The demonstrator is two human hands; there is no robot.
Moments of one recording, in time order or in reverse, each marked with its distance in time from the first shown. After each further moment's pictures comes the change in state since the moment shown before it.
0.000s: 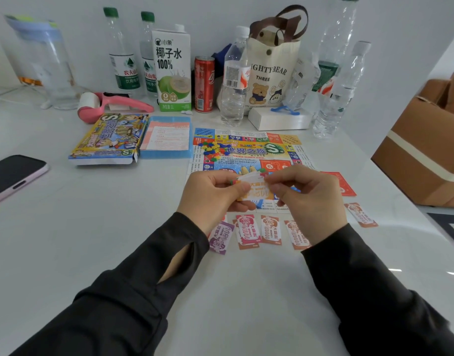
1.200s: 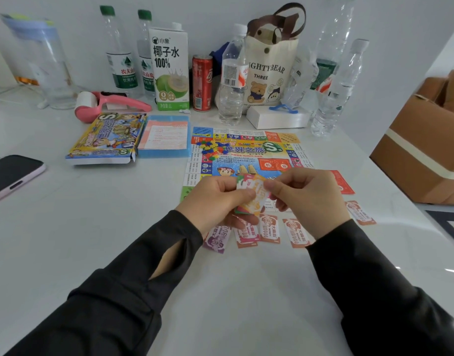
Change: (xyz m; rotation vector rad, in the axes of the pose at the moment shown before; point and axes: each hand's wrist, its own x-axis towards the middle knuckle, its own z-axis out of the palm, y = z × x) left_hand -0.003 0.003 0.000 0.010 -0.212 -0.173; right_hand 0.002 -0.006 -0.005 -0.066 -0.030 0.169
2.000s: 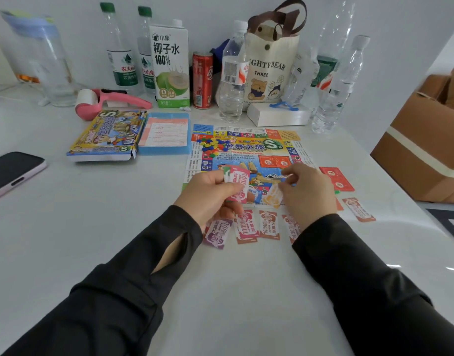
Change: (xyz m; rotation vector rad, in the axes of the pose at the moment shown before) left_hand 0.006 -0.006 -0.004 -0.054 0.129 0.006; right_hand 0.027 0.030 0.004 -0.597 0.119 0.054
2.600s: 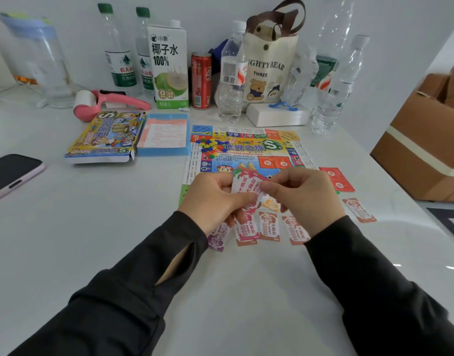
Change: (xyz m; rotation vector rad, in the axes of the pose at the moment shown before) left_hand -0.004 -0.001 0.003 0.243 -0.013 0.138; right_hand -0.023 -0.019 -0.018 0.555 -0.173 -0.049
